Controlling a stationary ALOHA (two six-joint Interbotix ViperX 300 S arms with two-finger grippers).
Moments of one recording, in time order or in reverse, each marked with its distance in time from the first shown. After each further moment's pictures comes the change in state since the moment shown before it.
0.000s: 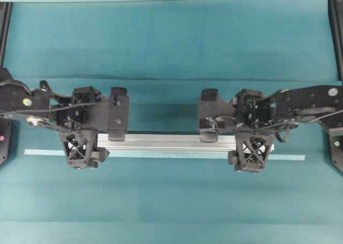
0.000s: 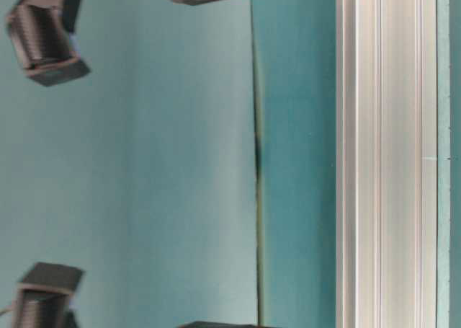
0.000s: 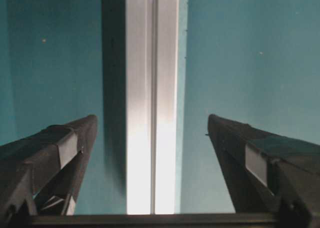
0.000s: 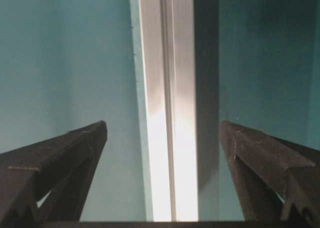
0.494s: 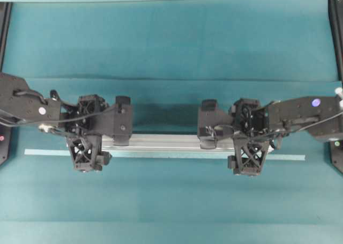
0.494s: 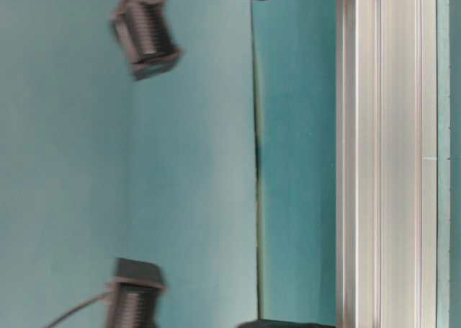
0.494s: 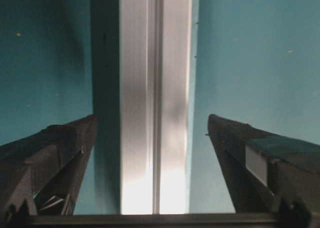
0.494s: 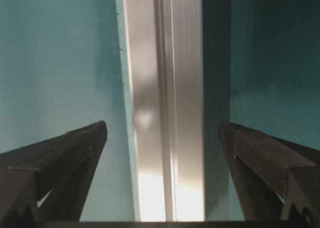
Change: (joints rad) left arm 0.005 0.110 0.069 -0.002 -0.164 -0.002; right arm 0.002 0.100 0.098 -0.006 -0.172 0.003
